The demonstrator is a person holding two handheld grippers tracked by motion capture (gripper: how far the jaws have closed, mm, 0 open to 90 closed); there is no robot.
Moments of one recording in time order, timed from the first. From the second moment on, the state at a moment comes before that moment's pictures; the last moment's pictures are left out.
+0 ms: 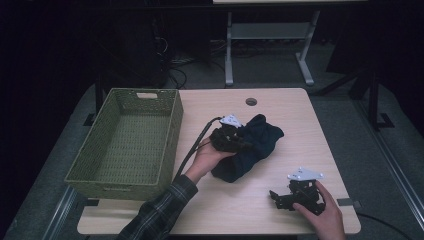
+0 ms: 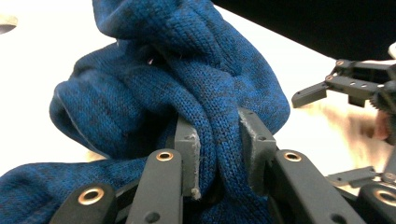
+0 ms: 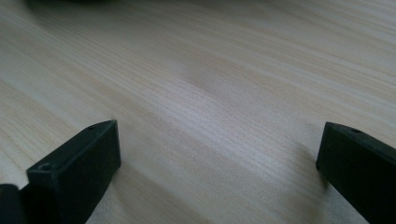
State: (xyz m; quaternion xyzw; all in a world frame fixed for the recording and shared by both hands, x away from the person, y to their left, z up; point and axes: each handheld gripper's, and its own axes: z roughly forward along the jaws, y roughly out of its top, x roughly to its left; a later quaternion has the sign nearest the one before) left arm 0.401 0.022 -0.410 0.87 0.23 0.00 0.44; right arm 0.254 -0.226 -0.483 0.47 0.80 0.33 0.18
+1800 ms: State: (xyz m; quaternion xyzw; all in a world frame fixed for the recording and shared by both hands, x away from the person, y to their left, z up) left arm 0.341 0.078 -0.404 0.85 0.26 0.07 0.45; right arm 0.254 -0.226 -0.483 0.47 0.80 0.33 0.18
